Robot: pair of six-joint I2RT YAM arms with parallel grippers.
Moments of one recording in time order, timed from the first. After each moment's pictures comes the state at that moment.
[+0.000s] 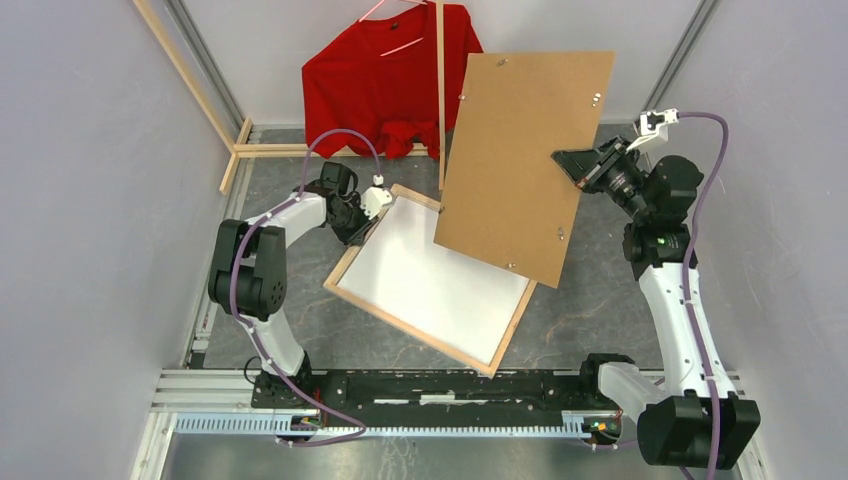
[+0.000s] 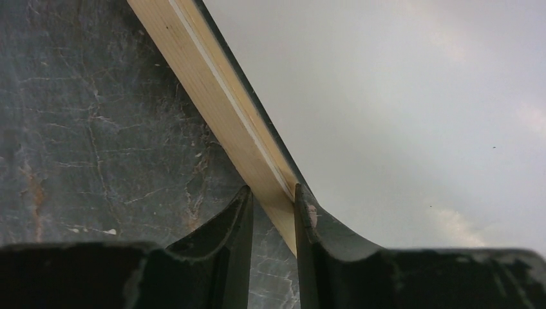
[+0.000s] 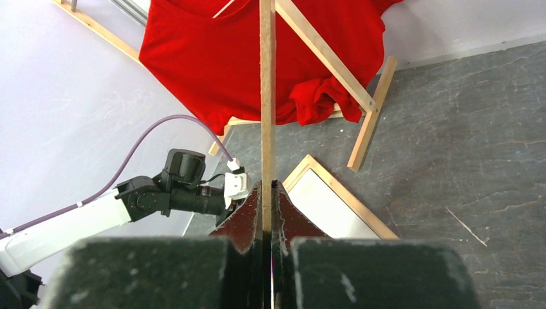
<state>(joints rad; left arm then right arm) -0.20 1.80 1.15 -0.54 0.28 0.72 -0.06 1.02 0.97 0.07 -0.59 0.72</state>
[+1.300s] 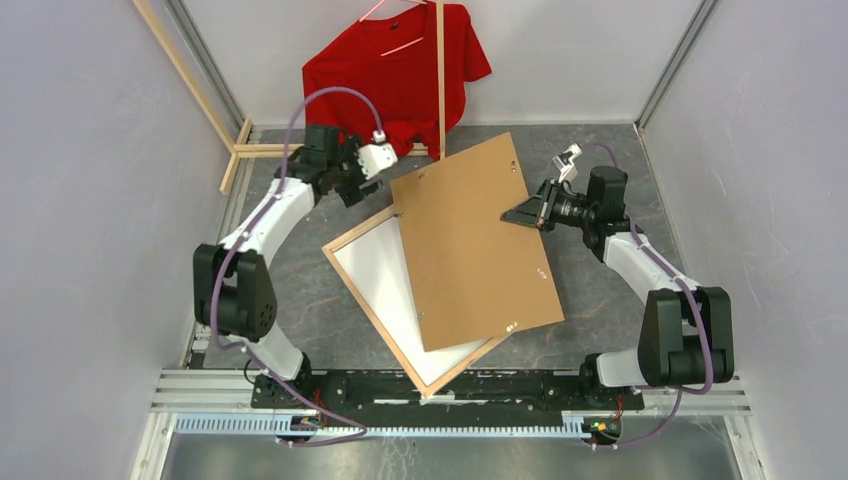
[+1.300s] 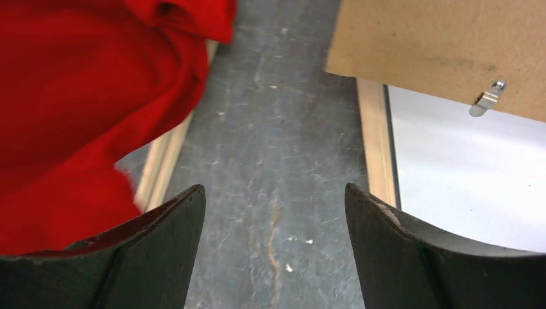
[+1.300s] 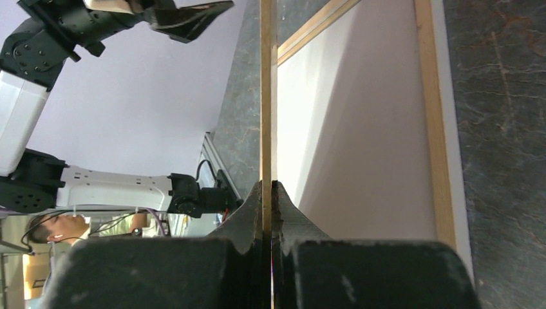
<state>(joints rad) -0.23 1.69 1.34 -0.44 0.27 0.95 0.04 1.38 0.80 0.13 -0.99 0.69</state>
